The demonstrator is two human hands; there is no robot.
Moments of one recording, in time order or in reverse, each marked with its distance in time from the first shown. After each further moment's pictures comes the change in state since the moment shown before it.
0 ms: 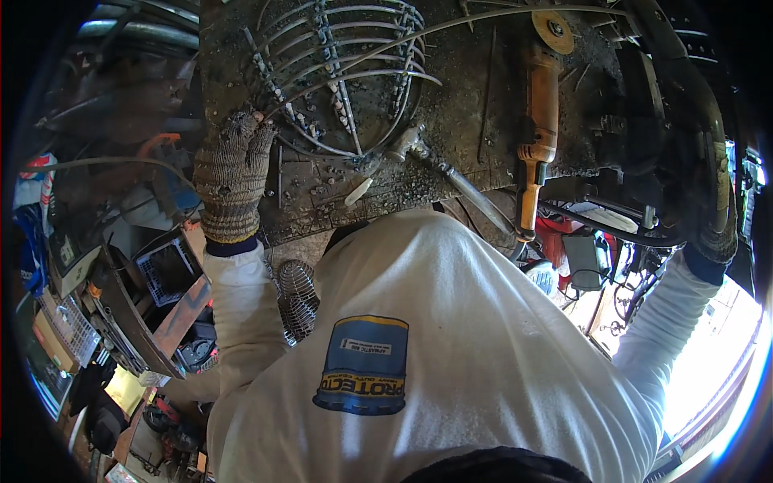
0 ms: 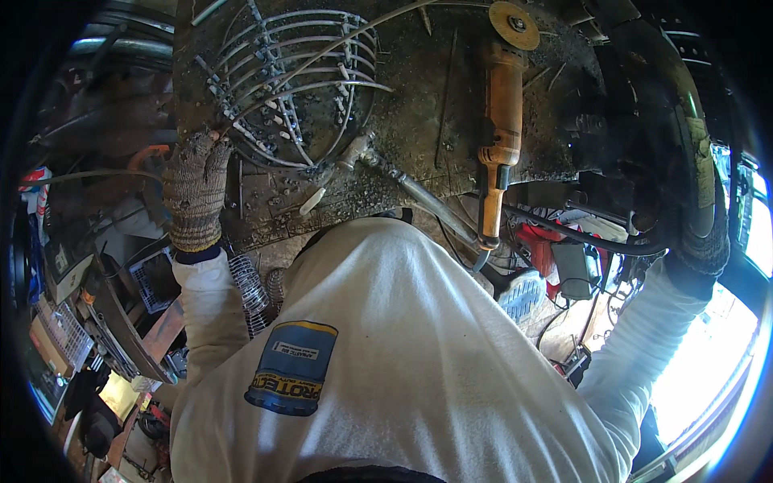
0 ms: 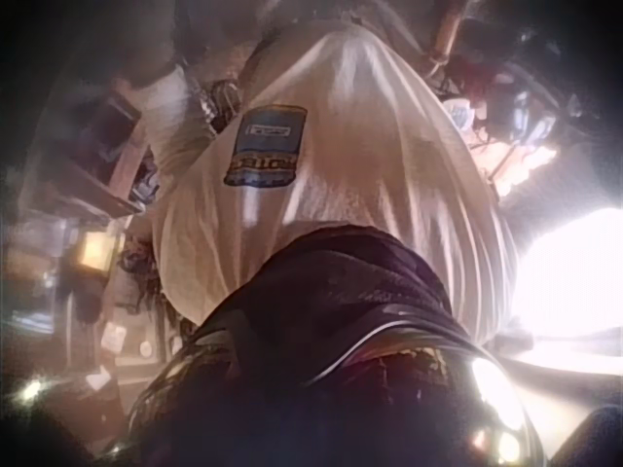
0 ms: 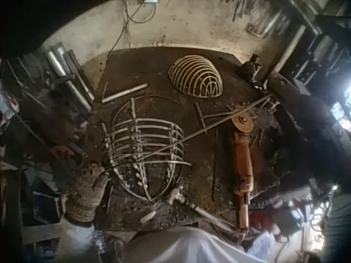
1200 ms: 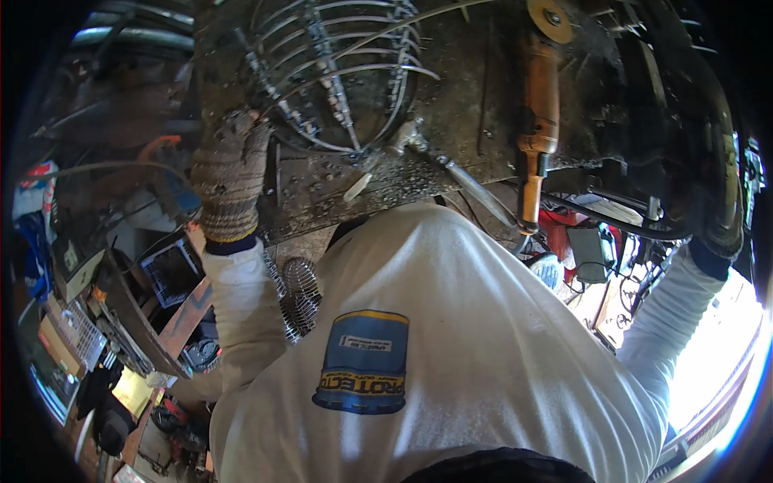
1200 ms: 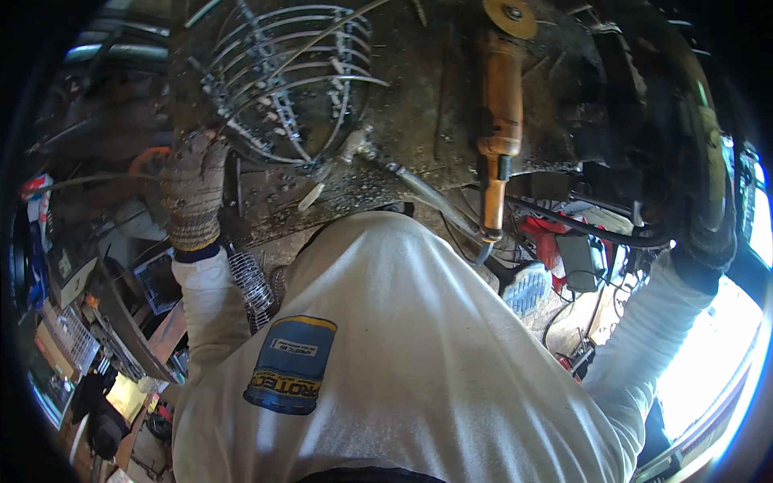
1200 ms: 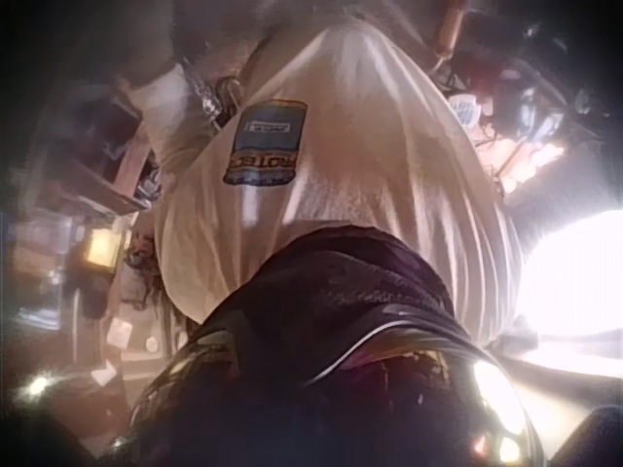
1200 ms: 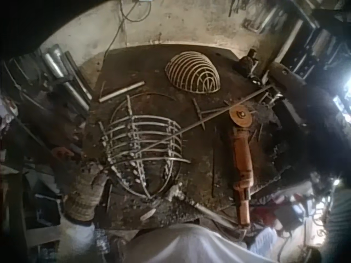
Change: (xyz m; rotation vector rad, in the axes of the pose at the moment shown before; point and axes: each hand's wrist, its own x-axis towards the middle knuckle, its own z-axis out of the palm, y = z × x) left_hand -0.009 -0.001 0.003 0.317 -0.232 -0.145; right_hand -0.007 0.016 -0.025 -0.179 0.021 -0.105
